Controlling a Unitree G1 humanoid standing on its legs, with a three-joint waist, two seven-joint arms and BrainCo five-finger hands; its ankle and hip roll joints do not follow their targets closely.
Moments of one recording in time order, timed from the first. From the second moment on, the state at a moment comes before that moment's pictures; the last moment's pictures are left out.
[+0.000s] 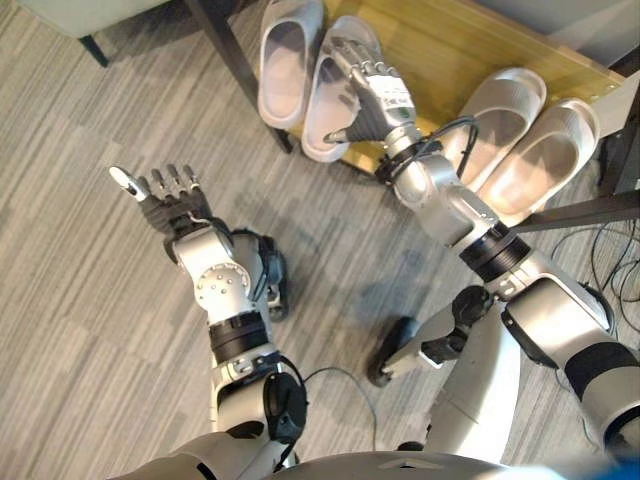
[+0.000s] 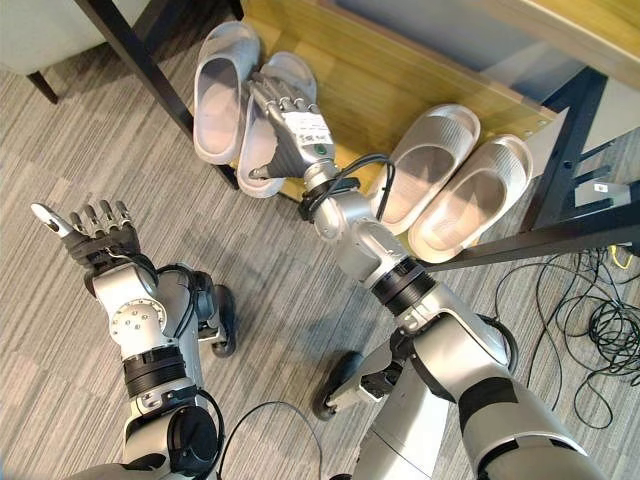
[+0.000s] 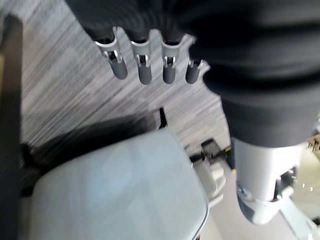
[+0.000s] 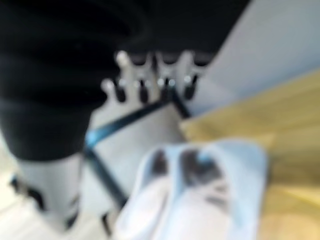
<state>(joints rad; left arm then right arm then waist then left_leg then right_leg) -0.57 -0.16 0.60 0.03 -1.16 -0.21 0.40 -1.03 -0.27 0.63 0.37 -0.57 0.13 -0.29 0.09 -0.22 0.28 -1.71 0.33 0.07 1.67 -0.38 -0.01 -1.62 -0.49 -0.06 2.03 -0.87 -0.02</state>
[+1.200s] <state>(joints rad) -0.09 0.00 0.71 0.95 -0.88 0.05 -0.22 -0.19 -0.06 0.74 1.00 -0.54 0.02 -0.57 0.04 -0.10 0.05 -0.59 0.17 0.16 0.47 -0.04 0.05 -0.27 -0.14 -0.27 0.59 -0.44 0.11</state>
